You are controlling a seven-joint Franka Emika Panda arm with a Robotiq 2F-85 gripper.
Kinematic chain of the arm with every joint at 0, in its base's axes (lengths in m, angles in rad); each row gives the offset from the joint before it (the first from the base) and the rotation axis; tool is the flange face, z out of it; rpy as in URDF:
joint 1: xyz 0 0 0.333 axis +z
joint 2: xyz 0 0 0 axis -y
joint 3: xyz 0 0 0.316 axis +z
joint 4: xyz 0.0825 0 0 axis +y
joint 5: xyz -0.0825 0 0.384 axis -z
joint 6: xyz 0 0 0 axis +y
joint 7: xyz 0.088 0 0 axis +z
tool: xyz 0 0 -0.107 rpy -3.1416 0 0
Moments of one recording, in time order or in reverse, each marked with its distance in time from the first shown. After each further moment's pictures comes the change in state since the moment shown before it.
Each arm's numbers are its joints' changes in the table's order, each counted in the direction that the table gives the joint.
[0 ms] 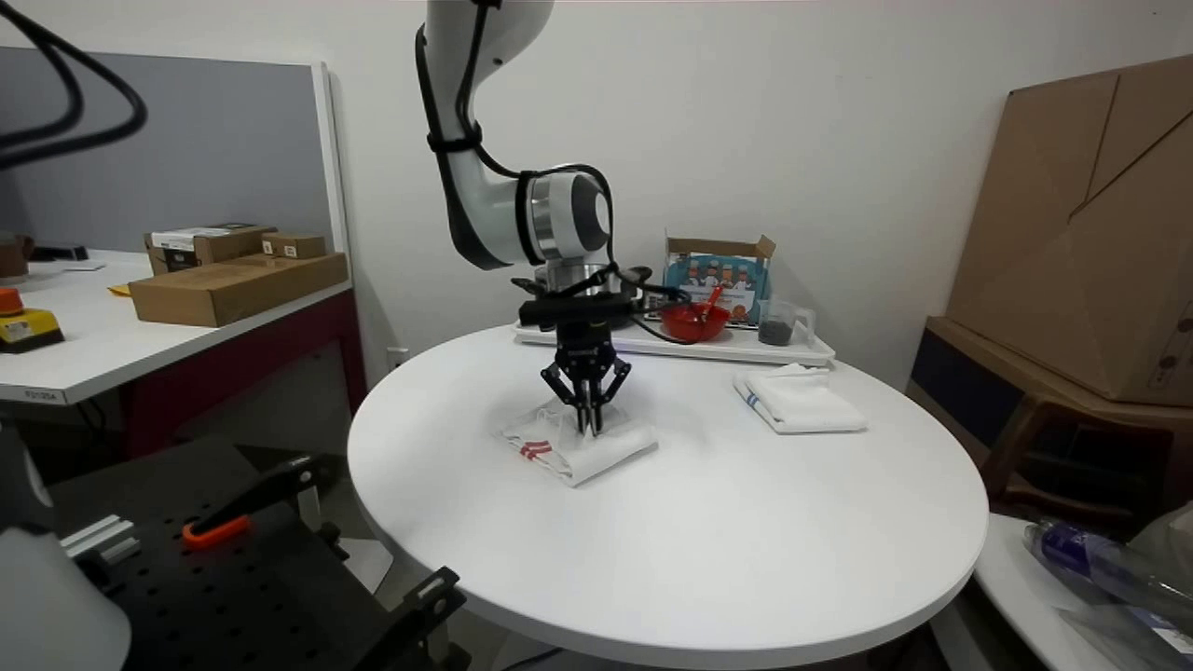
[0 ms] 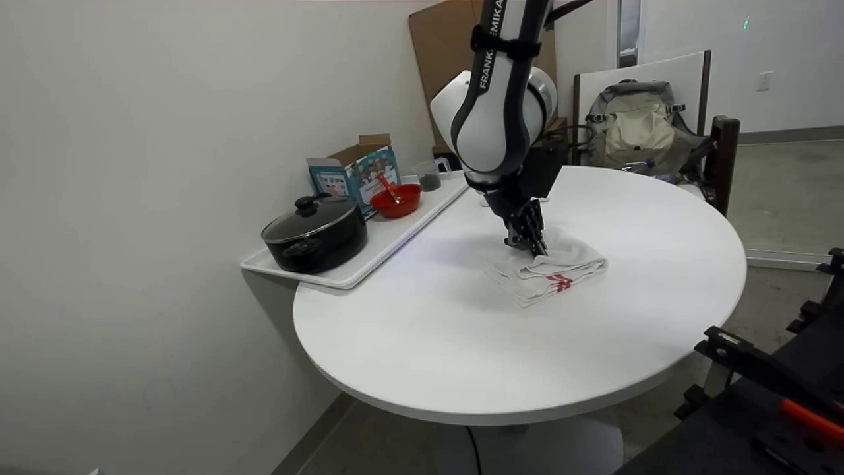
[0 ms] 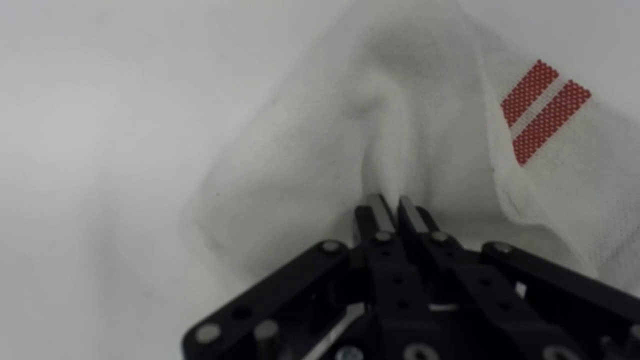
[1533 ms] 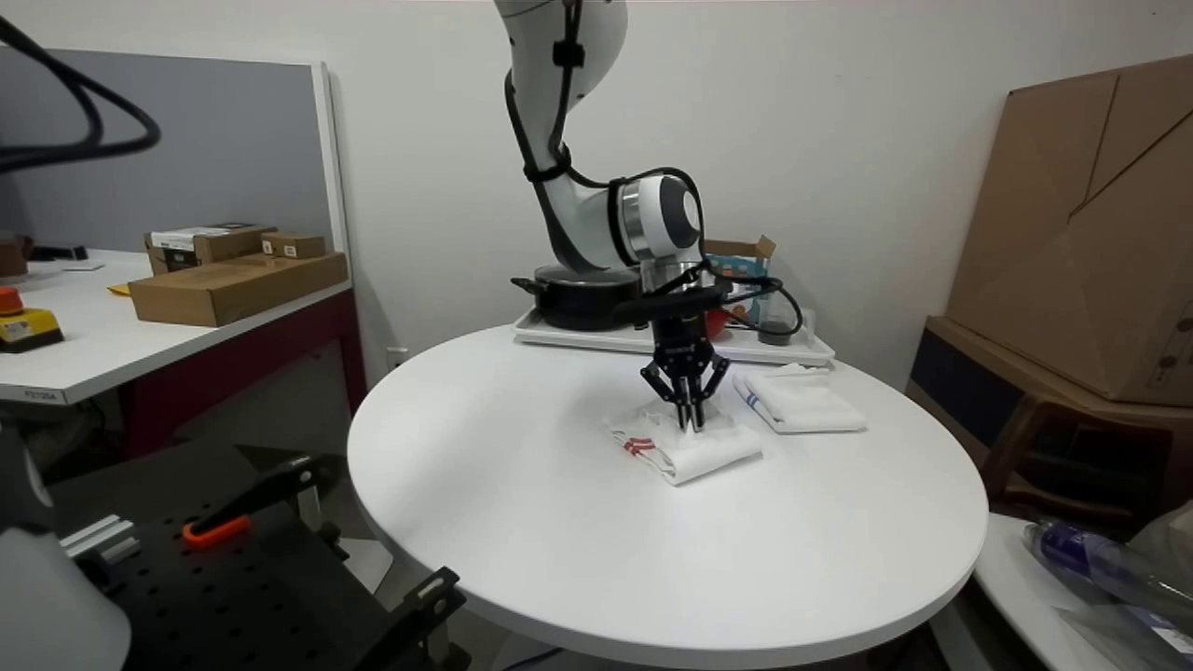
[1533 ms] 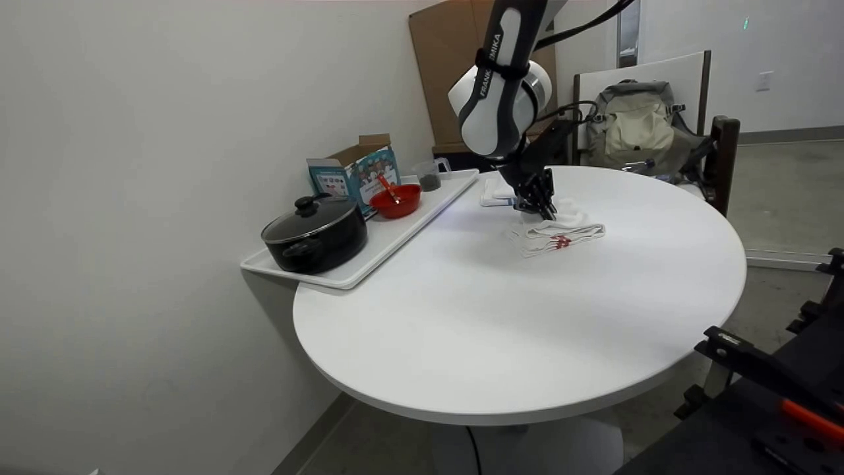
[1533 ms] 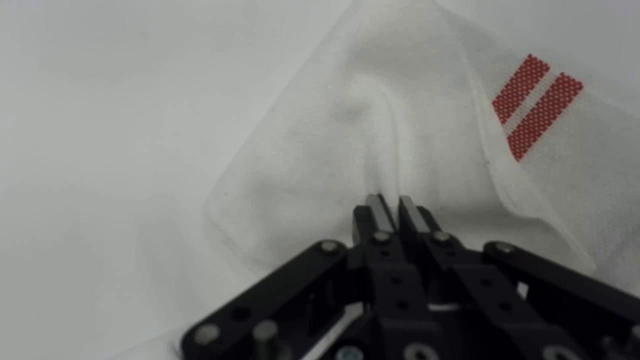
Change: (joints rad) arm -0.064 -0.186 -0.097 -0.379 -0.037 0.172 -0.051
